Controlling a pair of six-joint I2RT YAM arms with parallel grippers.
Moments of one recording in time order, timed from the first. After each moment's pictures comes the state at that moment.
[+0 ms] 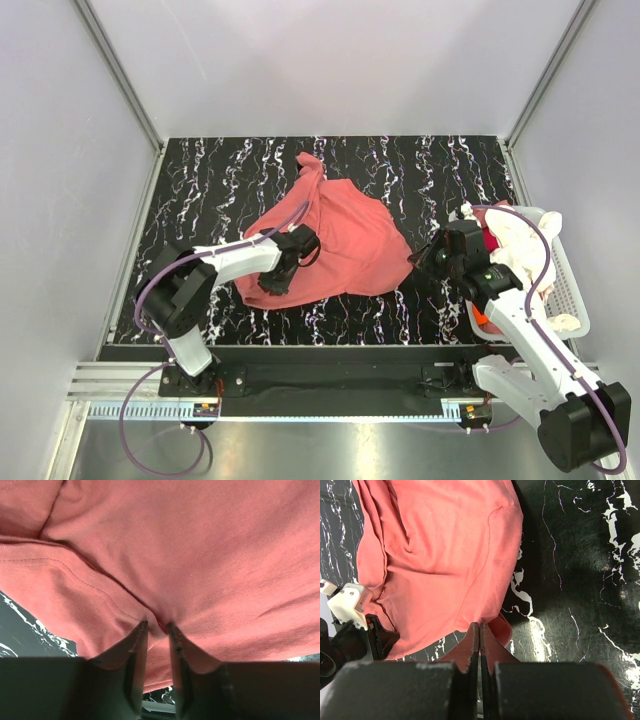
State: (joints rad) left arm -0.73 1.72 1.03 -0.80 -0.32 -0.32; right arm 0.33 0.91 0.69 -0.47 -0.02 0.81
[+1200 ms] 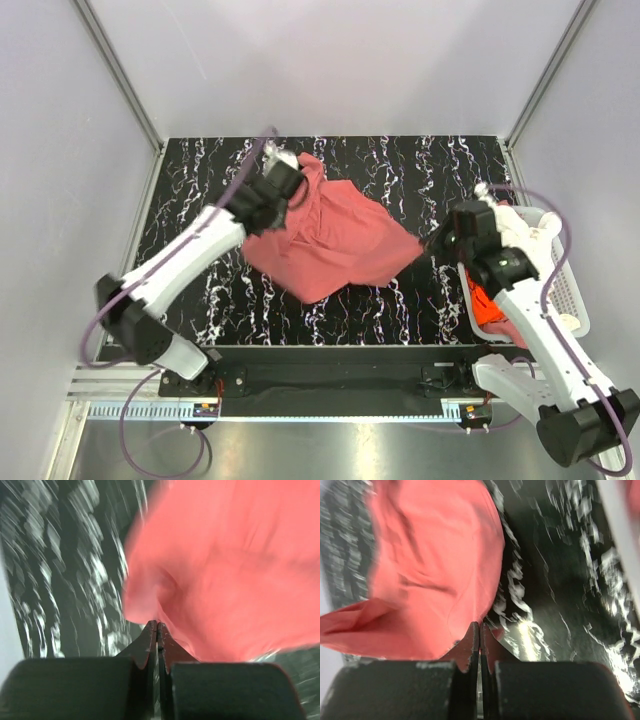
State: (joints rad) left arm -0.70 1.52 1.47 -1.00 -0.51 -0.34; right arm 0.33 0.93 0.90 -0.65 0.08 0.80
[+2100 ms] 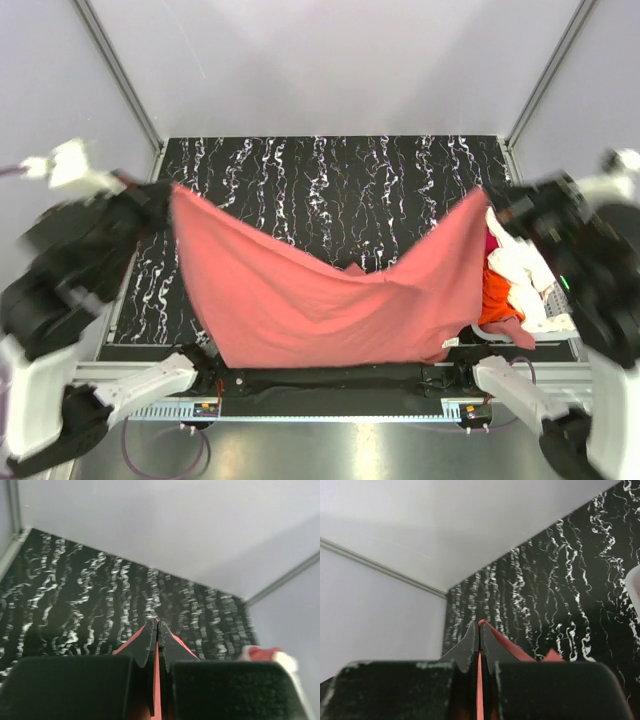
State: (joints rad) left arm -0.68 0.82 1.76 -1.01 -0.59 -0.53; right arm 0.33 0.78 1.71 -1.00 0.18 0.85
